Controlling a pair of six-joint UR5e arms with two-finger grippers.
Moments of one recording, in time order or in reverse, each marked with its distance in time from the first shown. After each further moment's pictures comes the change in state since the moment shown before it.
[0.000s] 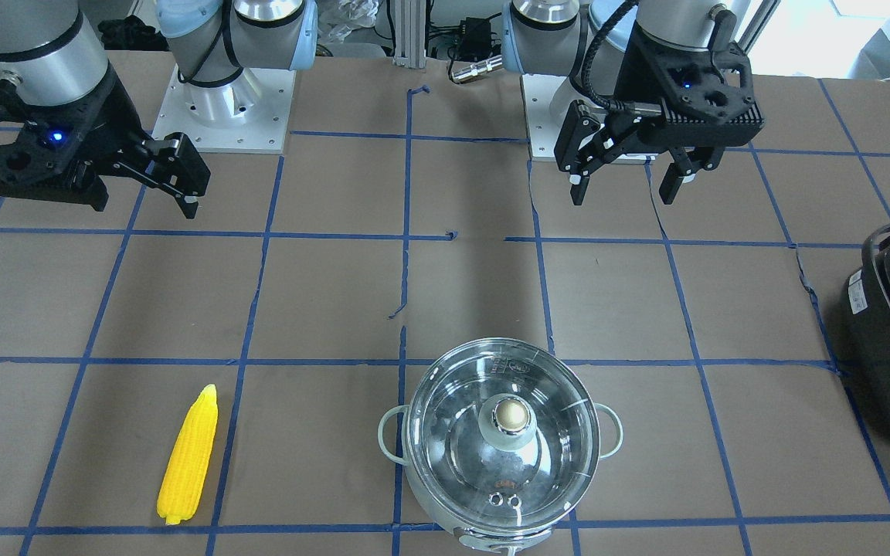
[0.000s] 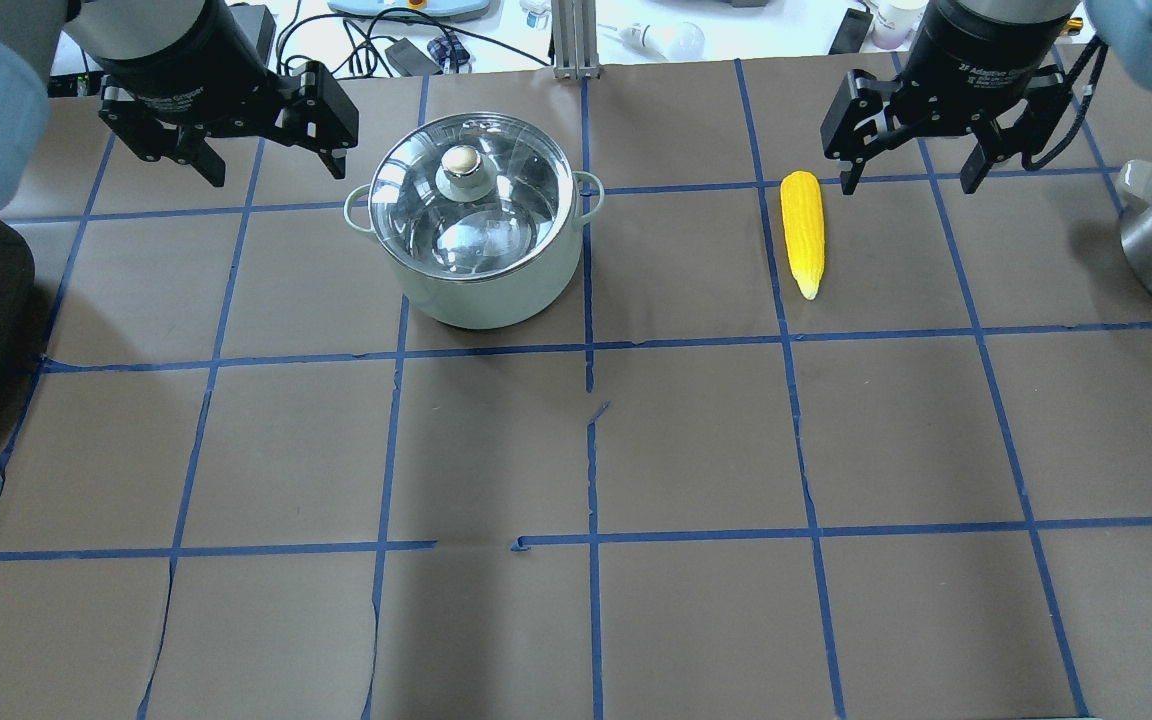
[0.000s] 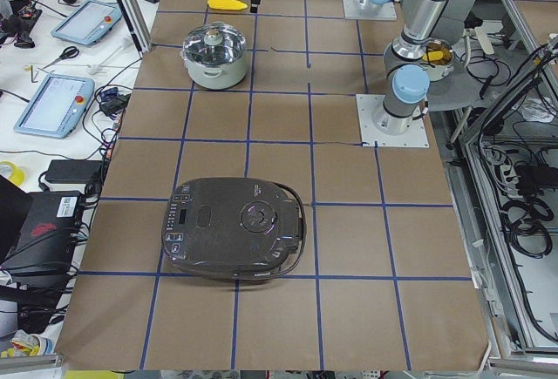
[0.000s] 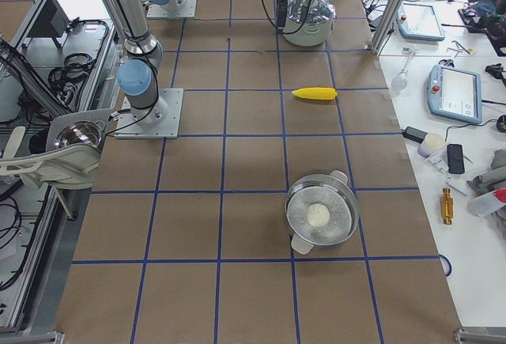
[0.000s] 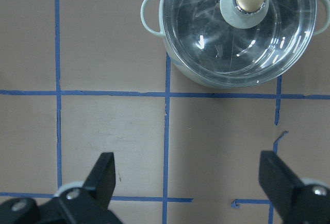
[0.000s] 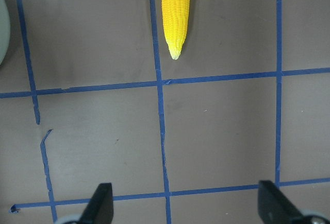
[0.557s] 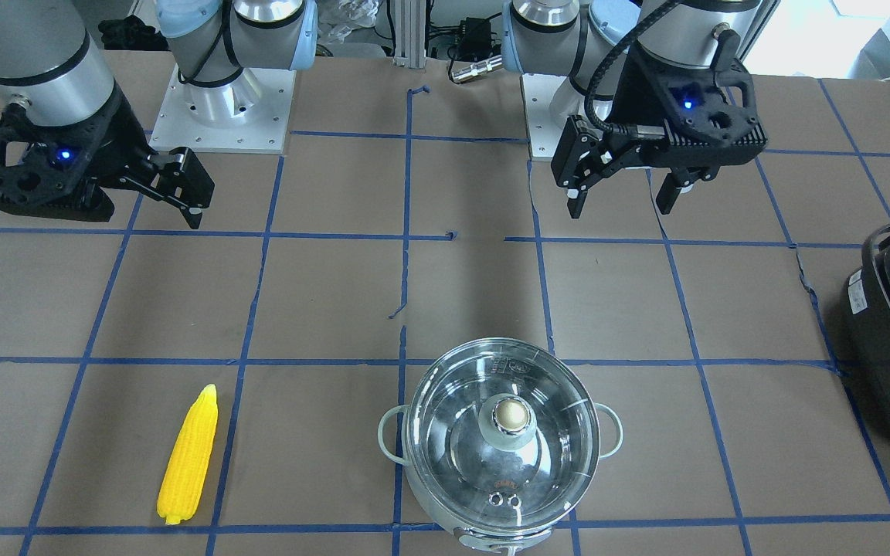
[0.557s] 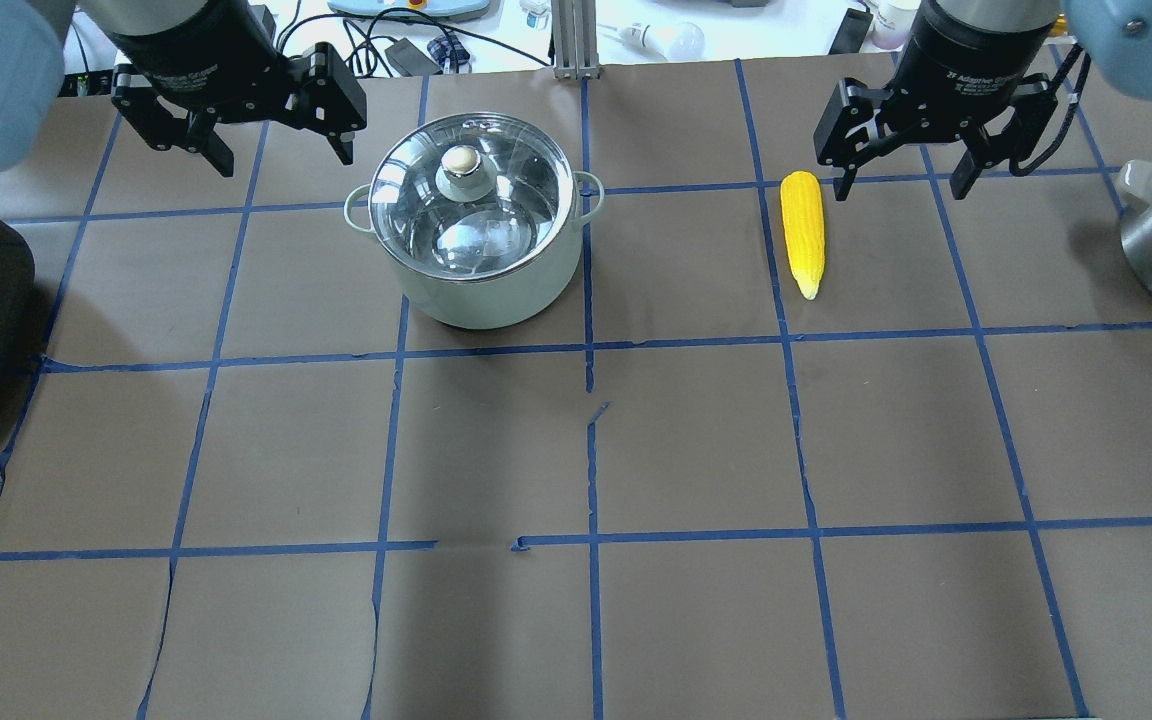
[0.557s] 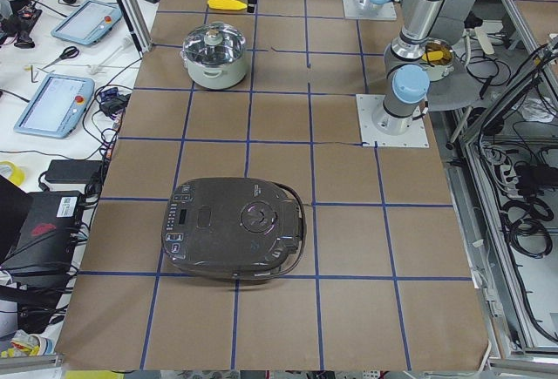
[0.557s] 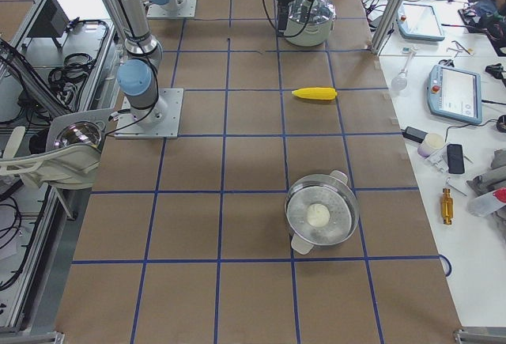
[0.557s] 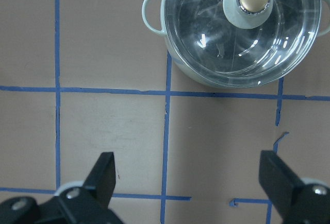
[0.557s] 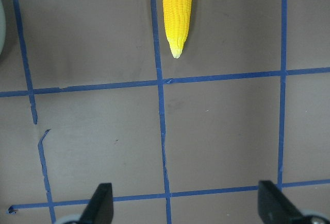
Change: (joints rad) left arm -0.016 -0.078 0.097 -0.045 -0.003 -0.075; right arm 0.000 0.024 0.009 -0.009 -0.002 0.000
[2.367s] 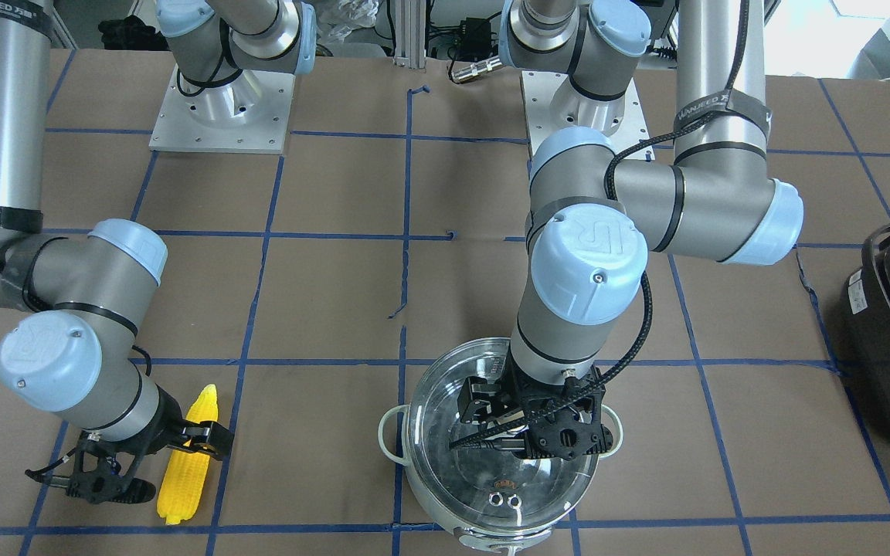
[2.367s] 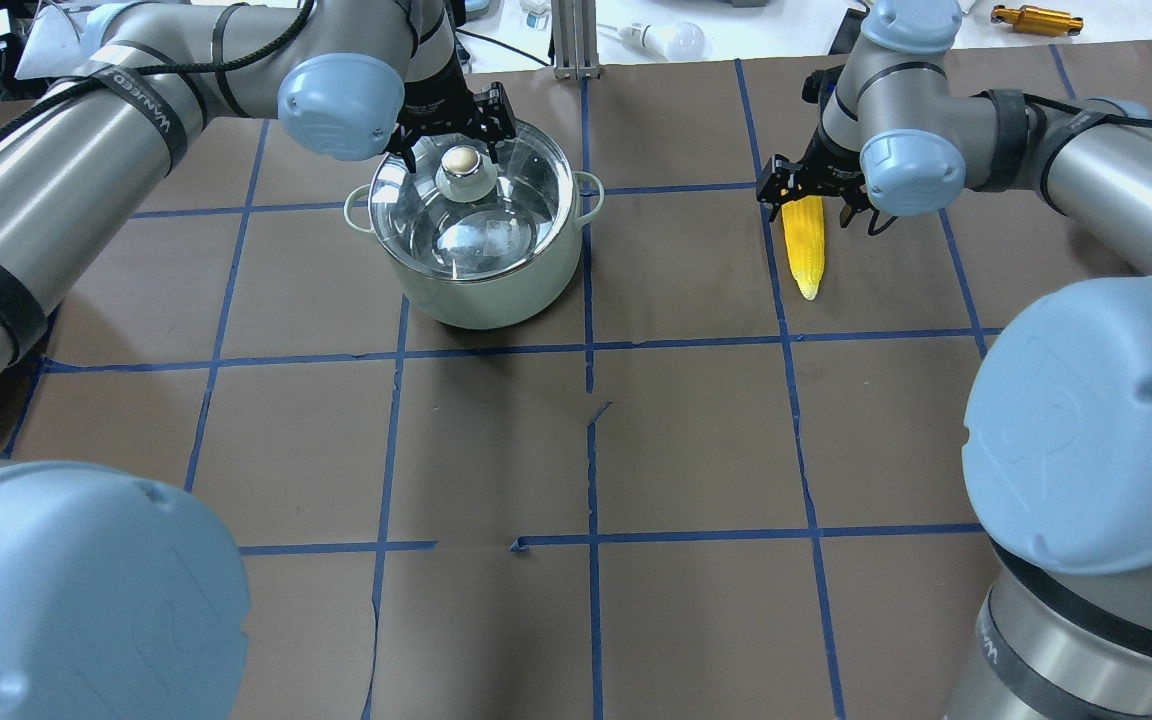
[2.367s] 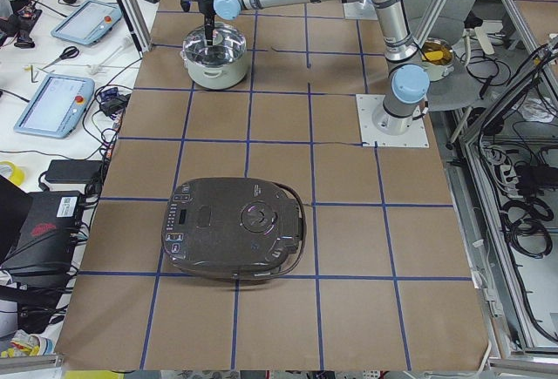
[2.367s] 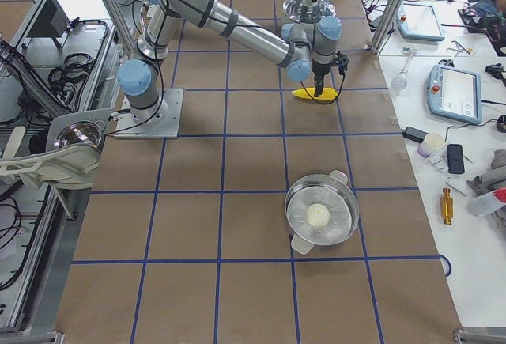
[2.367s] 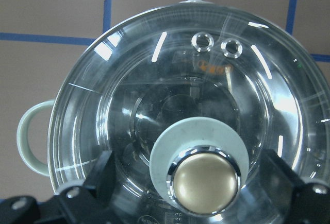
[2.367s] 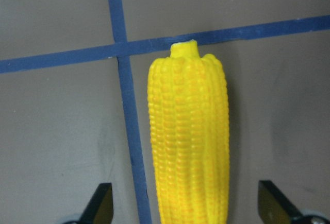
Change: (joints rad) left arm -0.081 -0.456 0.096 0.338 -0.006 -0.072; right arm -0.060 0.533 0.042 -0.668 0.095 -0.006
